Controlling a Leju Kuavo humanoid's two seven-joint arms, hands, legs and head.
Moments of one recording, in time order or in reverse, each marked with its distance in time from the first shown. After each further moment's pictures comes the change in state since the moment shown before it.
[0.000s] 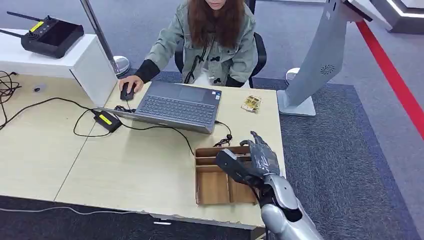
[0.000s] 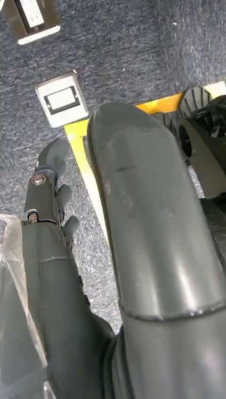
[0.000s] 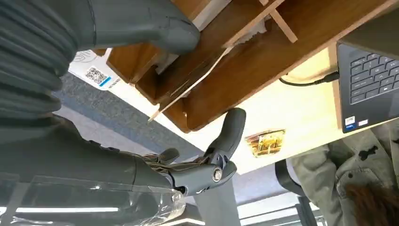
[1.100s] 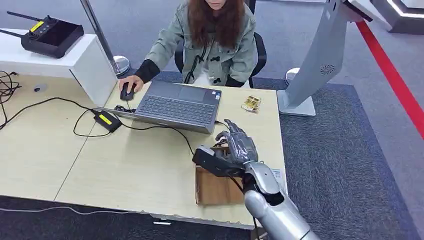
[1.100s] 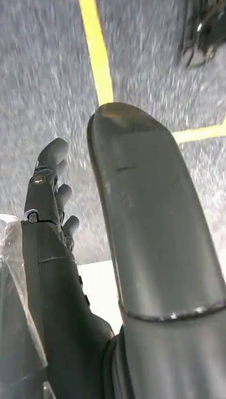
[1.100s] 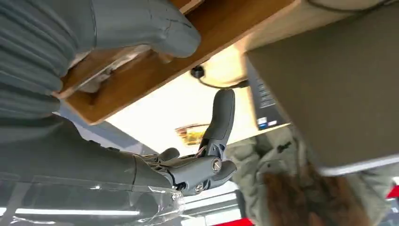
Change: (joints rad) left arm 0.003 0.218 0.050 -0.006 0.035 -0.257 0.453; right arm -0.148 0.108 0.063 0.188 0.035 -0.013 -0.200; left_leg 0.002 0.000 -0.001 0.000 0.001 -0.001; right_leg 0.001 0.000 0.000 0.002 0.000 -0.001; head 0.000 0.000
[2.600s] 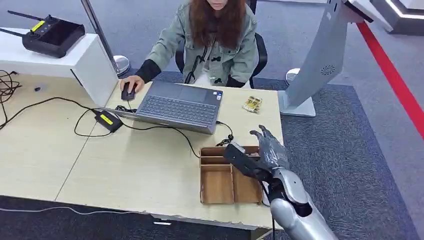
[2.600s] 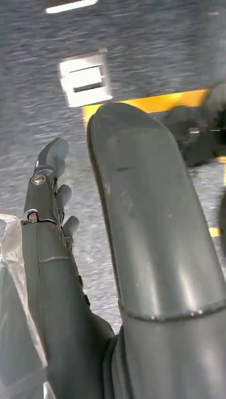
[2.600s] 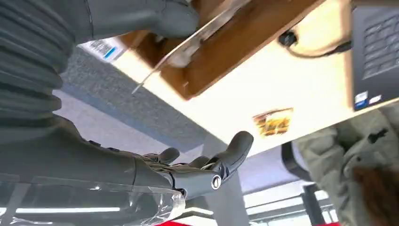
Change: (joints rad) left arm 0.018 -0.175 0.068 0.022 -0.031 0.282 -0.491; right arm 0.129 -0.179 -0.081 -0.258 -0.070 0.050 0.236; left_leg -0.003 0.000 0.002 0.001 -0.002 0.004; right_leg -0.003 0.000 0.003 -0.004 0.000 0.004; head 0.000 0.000
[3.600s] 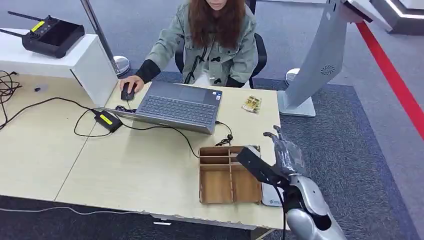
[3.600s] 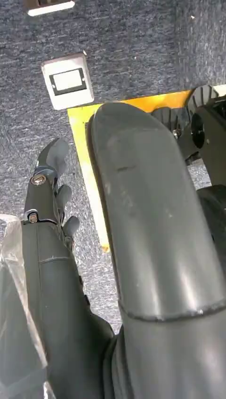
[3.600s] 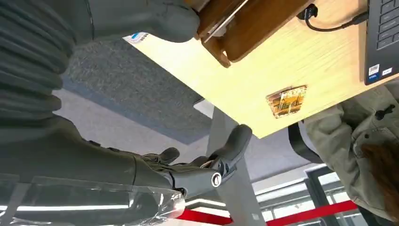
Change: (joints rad) left arm -0.005 -0.029 -0.004 -0.001 -0.005 0.001 0.015; right arm 0.090 -0.069 -0.060 -0.168 0.003 0.019 0.010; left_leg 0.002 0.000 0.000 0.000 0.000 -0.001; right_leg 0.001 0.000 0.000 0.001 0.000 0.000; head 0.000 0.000
